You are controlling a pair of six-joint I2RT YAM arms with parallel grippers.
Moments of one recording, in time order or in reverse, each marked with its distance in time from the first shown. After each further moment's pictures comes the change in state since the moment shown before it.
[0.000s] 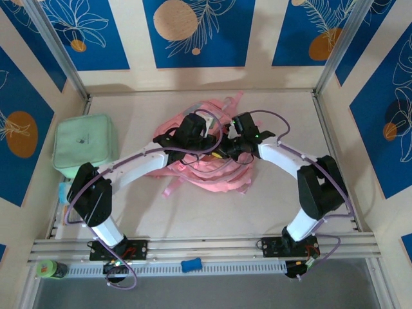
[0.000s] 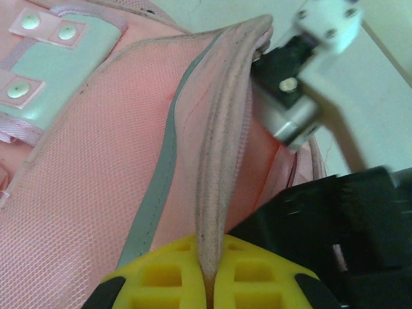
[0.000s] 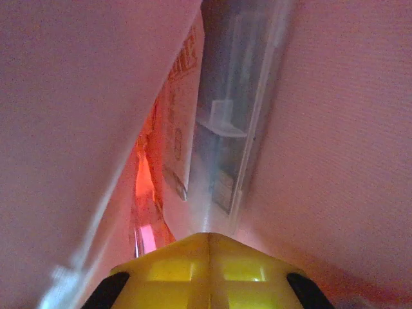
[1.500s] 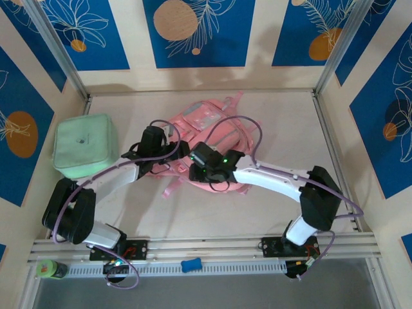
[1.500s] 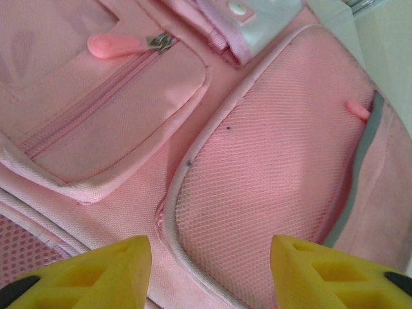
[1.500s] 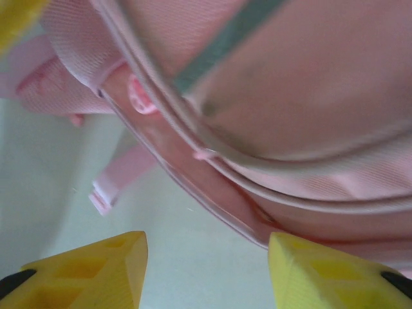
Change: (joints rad) left arm 0.299 -0.205 -0.475 0.295 0.241 -0.307; right arm 0.505 -0.036 0.122 -0.347 0.707 0.039
